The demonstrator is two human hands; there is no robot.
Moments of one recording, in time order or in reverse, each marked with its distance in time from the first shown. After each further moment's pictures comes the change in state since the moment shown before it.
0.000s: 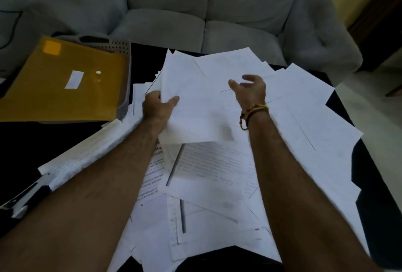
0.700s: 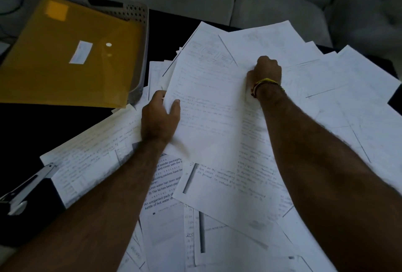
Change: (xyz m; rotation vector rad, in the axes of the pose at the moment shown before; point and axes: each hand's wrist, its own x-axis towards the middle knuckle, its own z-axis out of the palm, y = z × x) left_hand -0.008 -0.063 -0.019 0.250 0.194 0.213; right_hand 0.087 0.037 0.079 -1.033 -0.070 -0.307
